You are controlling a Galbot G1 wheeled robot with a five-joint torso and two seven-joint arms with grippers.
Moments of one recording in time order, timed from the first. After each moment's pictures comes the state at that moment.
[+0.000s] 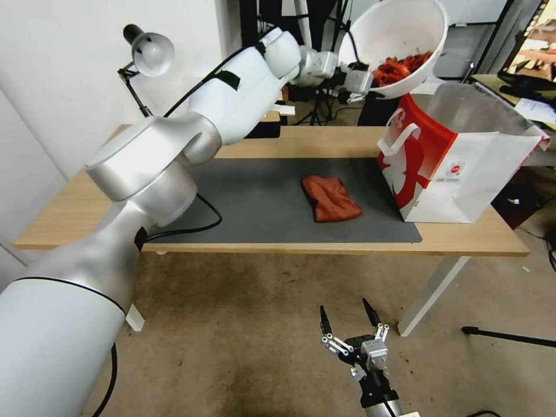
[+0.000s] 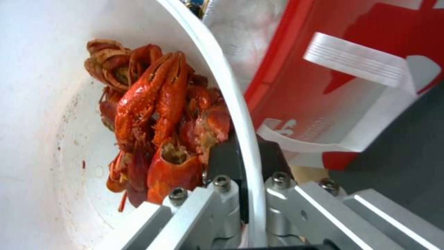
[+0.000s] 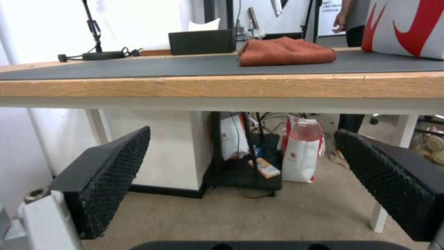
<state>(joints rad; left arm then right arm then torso) -0.52 -1.62 0.65 -0.51 -0.16 -0.50 0.80 -1.78 1.22 0.21 1.93 0.08 0.51 0.22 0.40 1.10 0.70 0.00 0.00</state>
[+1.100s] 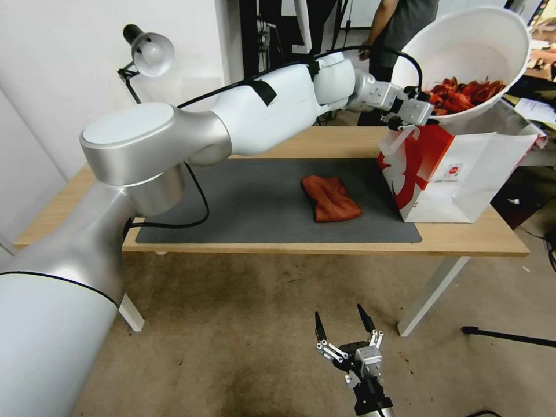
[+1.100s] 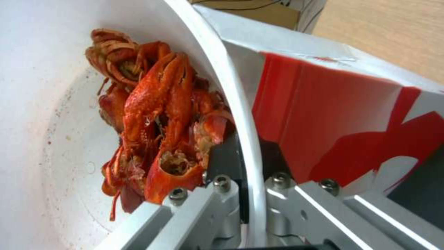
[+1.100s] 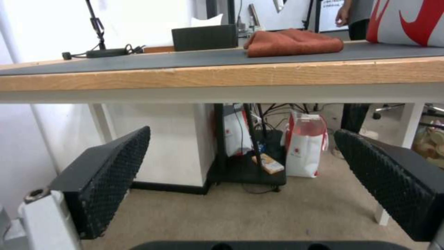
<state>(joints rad) -0.57 -1.61 1.02 -0.80 -0.33 -0.39 0.59 -1.80 1.26 0.21 1.91 0.06 0.53 0.20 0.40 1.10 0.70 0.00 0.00</state>
